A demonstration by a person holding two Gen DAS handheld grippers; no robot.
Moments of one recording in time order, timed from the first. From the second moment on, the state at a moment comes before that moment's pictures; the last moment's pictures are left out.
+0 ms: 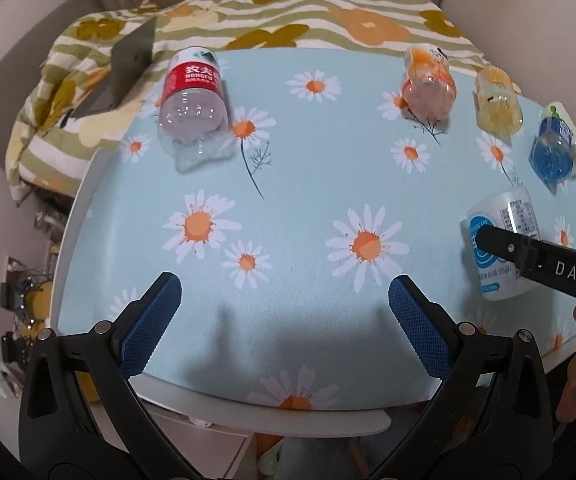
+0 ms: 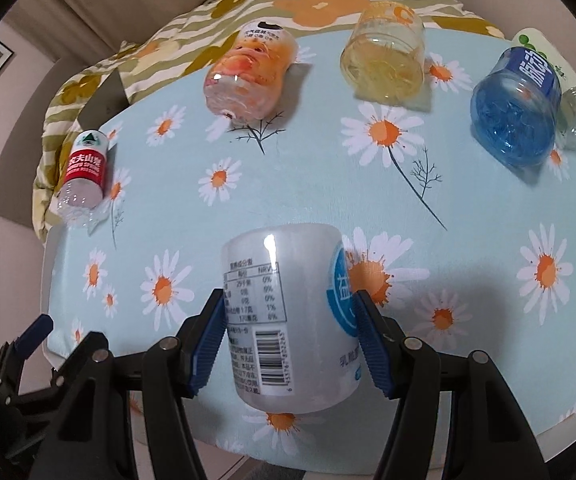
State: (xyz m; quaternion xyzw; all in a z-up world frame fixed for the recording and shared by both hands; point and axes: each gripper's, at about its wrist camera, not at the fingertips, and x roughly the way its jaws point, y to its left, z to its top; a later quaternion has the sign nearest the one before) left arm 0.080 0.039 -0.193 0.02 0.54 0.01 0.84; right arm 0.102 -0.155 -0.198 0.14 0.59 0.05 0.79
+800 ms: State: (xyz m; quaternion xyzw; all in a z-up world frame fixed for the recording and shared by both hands) left arm 0.094 -0.032 -0.123 0.01 0.53 -0.06 0.85; right arm 0.064 -0.215 -0.081 0.06 0.50 0.03 0.86
